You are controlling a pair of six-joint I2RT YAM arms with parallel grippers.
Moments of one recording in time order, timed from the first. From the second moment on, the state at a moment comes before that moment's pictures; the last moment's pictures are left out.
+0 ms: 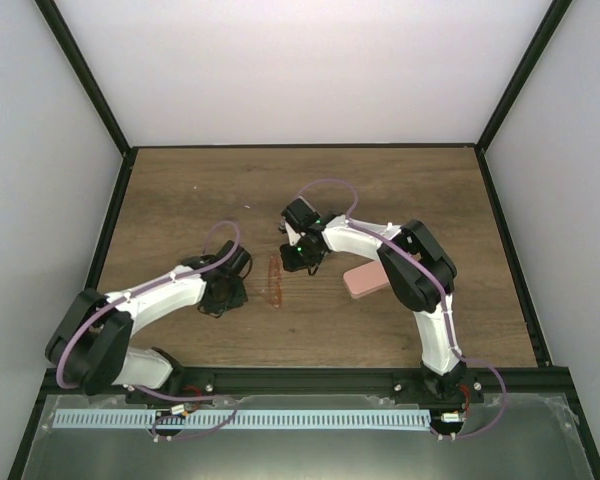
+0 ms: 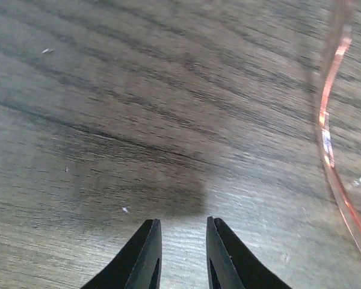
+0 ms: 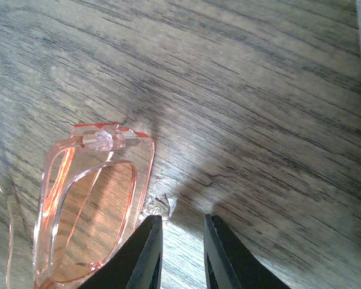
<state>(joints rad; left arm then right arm) -0.60 1.37 0.69 -0.68 -0.07 -0.87 0.75 2.05 1.42 -0.55 -0.25 0.37</state>
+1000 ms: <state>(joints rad) -0.64 1.65 0.86 -0.38 0.03 -1.05 0.79 2.02 1.33 -0.53 -0.50 0.47</state>
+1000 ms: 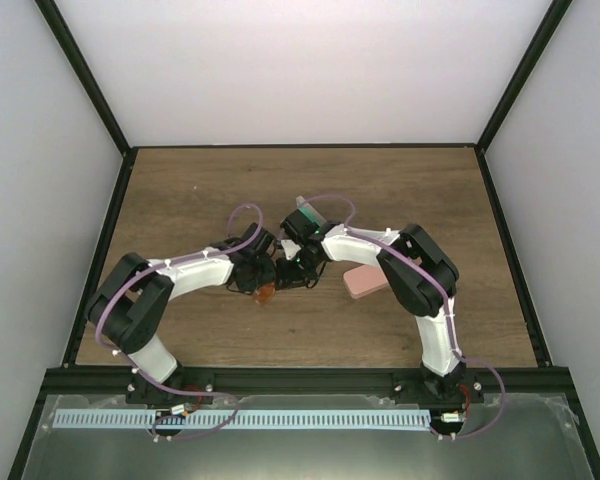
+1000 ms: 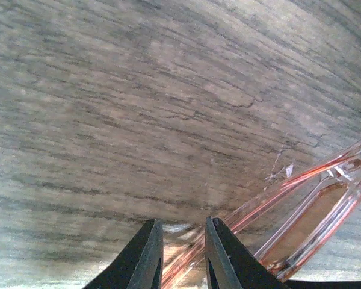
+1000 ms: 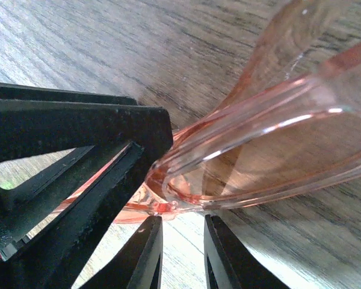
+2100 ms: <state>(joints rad) -0.51 1.37 0.87 -0.59 -0.01 -0.88 0.75 1.89 1.33 -0.58 -0.47 0.53</state>
